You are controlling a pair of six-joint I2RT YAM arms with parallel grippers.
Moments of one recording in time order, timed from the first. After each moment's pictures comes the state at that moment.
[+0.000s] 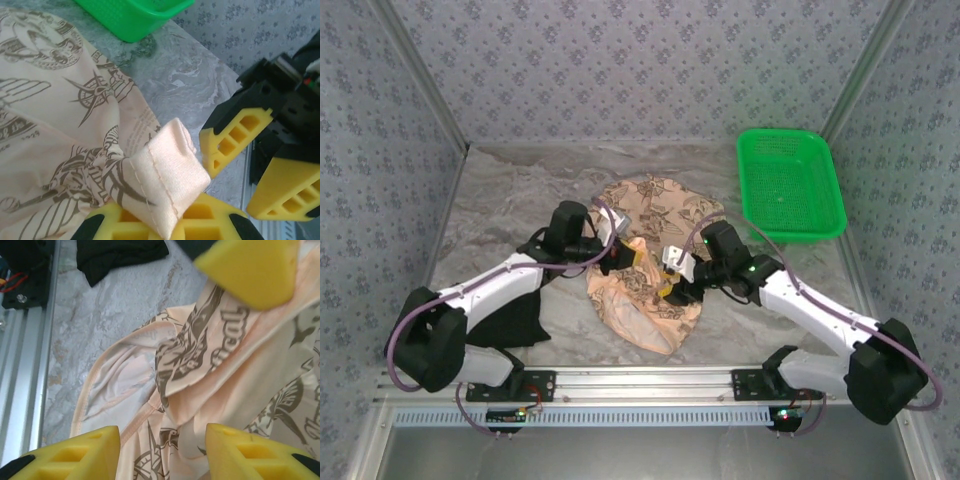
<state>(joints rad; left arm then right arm) -0.58 1.36 0.80 -0.01 0.74 -0.18 0.64 1.17 0.73 -0.36 -0.59 -0.53</state>
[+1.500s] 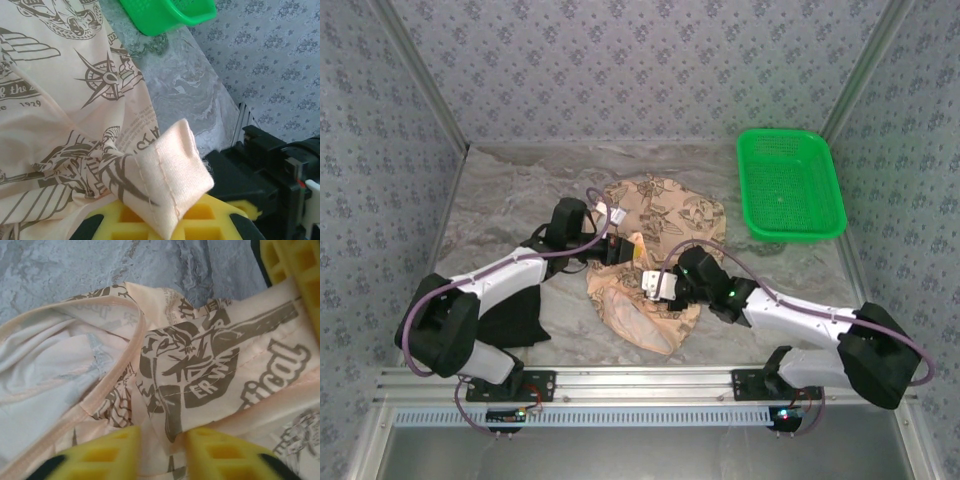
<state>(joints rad) -0.55 1.45 0.81 0.05 0.79 -0.43 0.86 1.22 0.58 0.01 -0.16 -0.73</state>
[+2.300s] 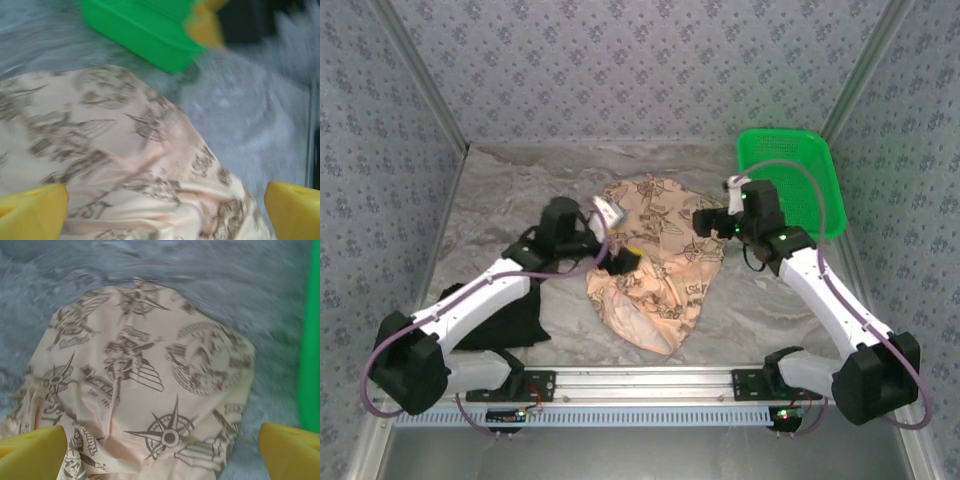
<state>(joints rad) -0.67 1.24 0.86 -0.14 0.50 0.07 0.30 1.18 0.96 -0.46 -0.09 0.22</state>
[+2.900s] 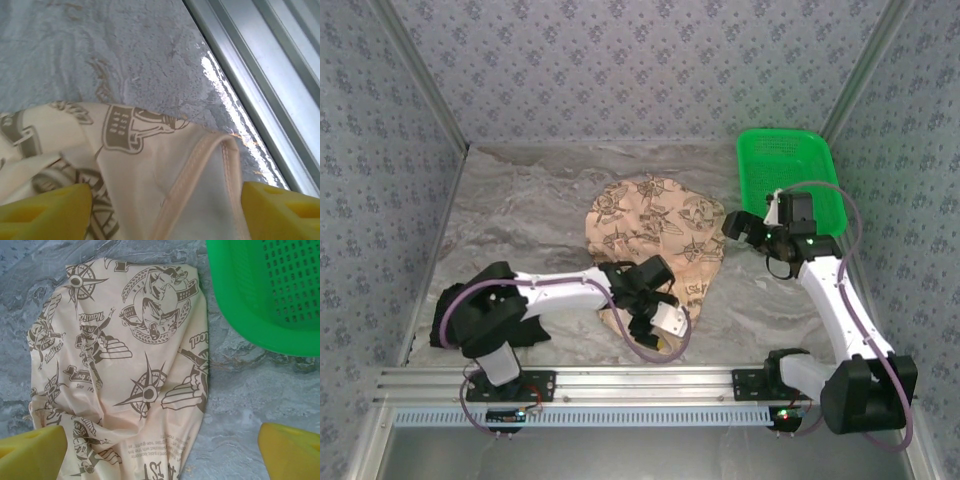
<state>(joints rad) -1.11 1.71 1.03 -0.47 0.39 0.89 0.06 1.10 0.89 -0.62 -0.26 0.45</state>
